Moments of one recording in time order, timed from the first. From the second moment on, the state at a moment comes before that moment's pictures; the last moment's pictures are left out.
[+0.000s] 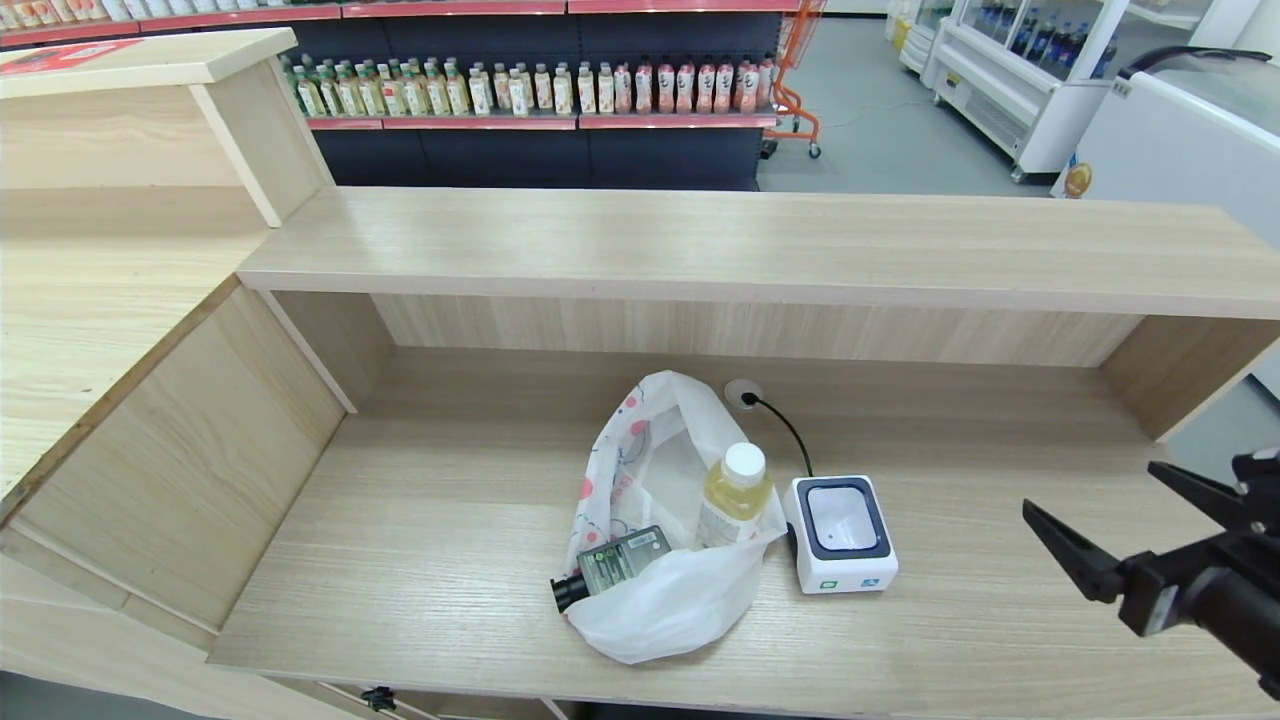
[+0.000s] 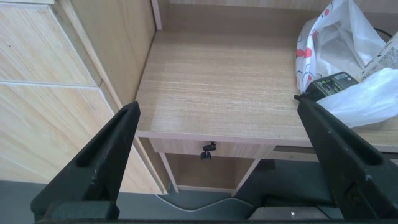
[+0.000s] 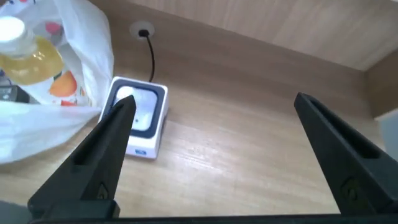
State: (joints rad) left arm 0.00 0.00 0.00 0.00 -0.01 0.00; right arm 0.19 1.27 -0.03 -1.20 -0.08 -0.25
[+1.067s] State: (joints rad) left arm 0.00 0.00 0.00 0.00 -0.01 0.00; right arm 0.03 0.08 0.00 0.00 0.12 -0.13
